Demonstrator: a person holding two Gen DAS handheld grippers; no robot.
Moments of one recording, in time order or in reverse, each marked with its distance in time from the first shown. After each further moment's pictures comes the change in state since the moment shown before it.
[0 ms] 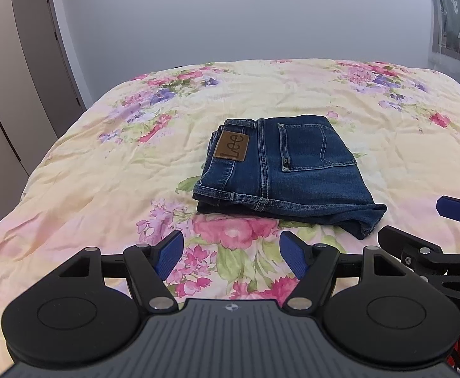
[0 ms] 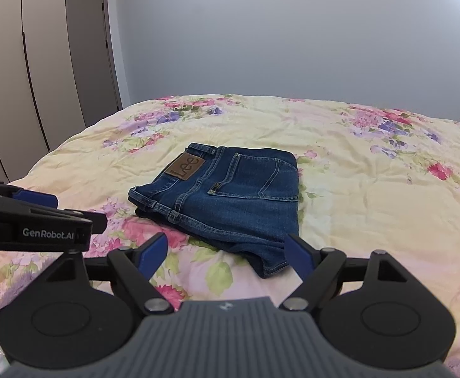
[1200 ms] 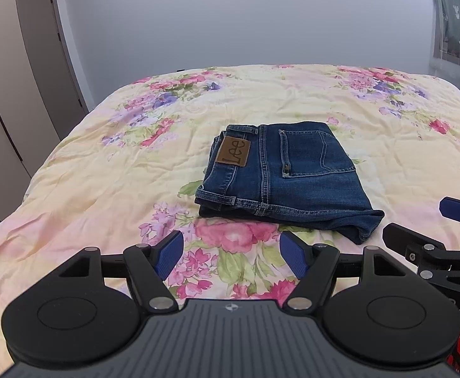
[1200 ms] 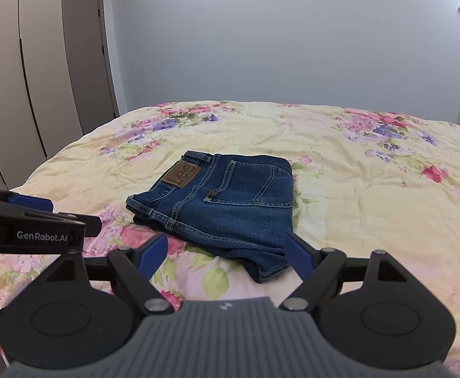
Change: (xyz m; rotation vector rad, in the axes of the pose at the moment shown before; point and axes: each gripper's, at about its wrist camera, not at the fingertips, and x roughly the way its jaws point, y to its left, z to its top) left arm -0.006 0.003 0.004 -0.012 -0.008 0.002; right arm -0.007 -0.004 0.004 0.012 -0.018 -0.009
